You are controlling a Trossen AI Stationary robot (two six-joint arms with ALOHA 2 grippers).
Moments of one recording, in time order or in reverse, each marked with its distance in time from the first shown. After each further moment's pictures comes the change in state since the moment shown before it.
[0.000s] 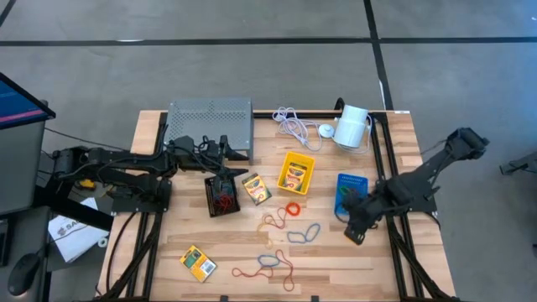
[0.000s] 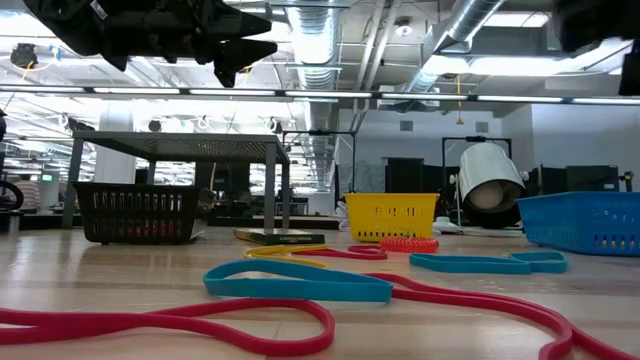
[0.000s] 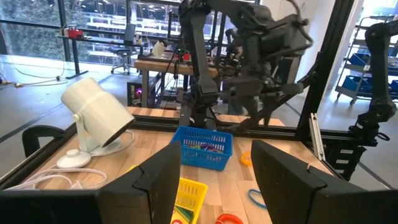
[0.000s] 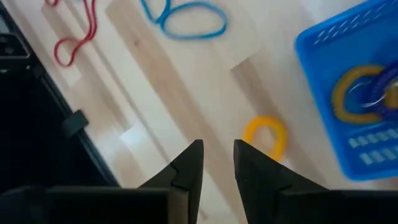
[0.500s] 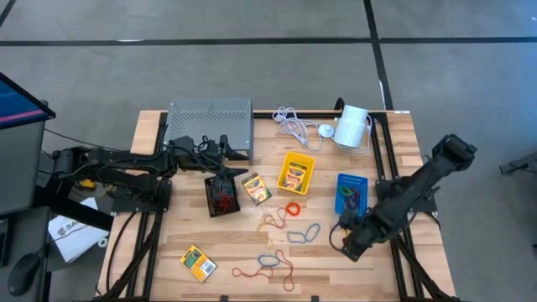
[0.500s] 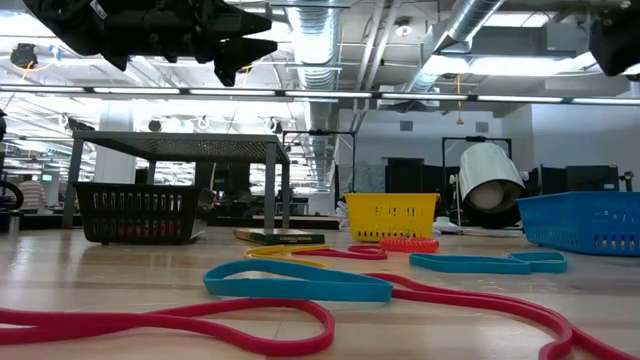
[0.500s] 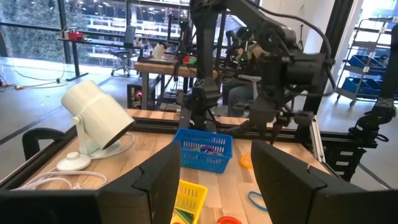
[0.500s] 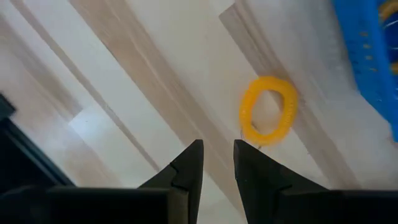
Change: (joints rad) left arm 0.000 0.000 0.000 0.009 0.000 0.000; right arm 0.141 0.246 0.042 -0.001 -0.007 0.155
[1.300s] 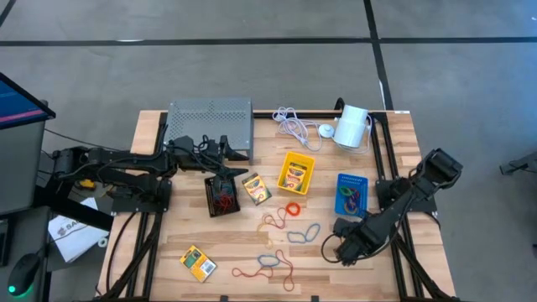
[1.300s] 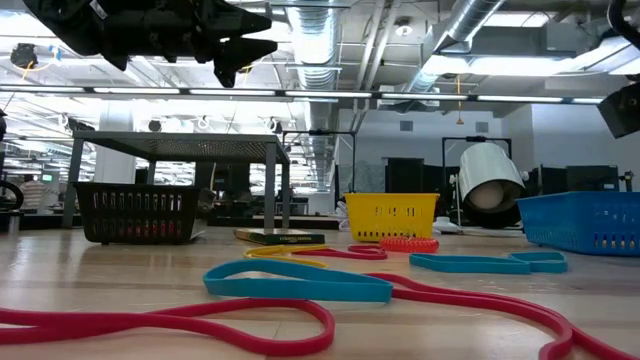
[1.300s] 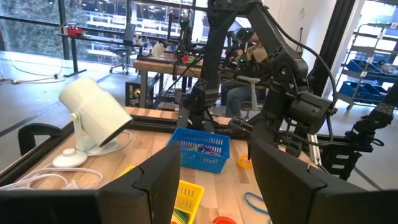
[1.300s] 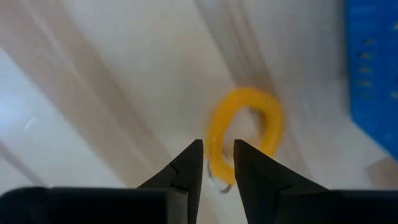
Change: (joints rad) left arm -0.001 0.000 0.000 0.000 0.000 -0.030; right arm 0.017 0.248 -0.001 0.001 0.040 -0.122
